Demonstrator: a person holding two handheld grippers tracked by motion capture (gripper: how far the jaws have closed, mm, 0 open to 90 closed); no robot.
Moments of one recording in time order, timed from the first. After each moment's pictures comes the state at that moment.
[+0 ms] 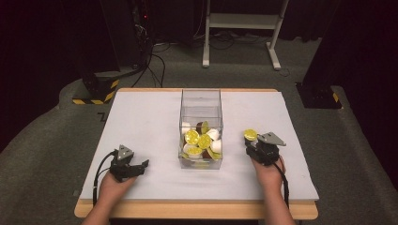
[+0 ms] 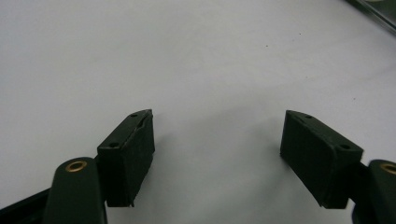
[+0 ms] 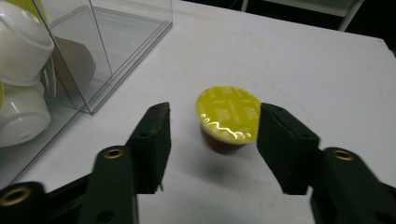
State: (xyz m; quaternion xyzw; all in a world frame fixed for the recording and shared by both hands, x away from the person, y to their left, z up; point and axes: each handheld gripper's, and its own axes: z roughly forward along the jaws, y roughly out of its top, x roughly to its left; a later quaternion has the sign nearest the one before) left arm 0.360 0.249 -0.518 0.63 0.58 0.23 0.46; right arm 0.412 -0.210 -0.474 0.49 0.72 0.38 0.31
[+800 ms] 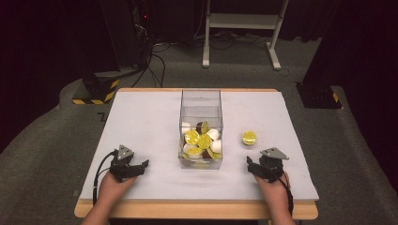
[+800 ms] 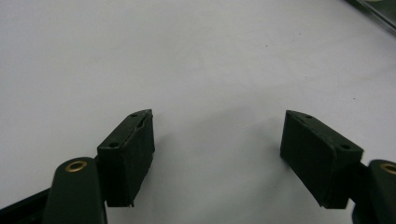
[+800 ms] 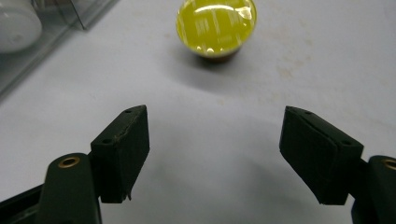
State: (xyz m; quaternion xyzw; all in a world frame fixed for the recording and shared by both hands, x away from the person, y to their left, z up) left arm 0.360 0.249 -0.518 0.63 0.58 0.23 0.46; right arm 0.373 -0.225 -0.499 0.52 0.74 0.33 0.27
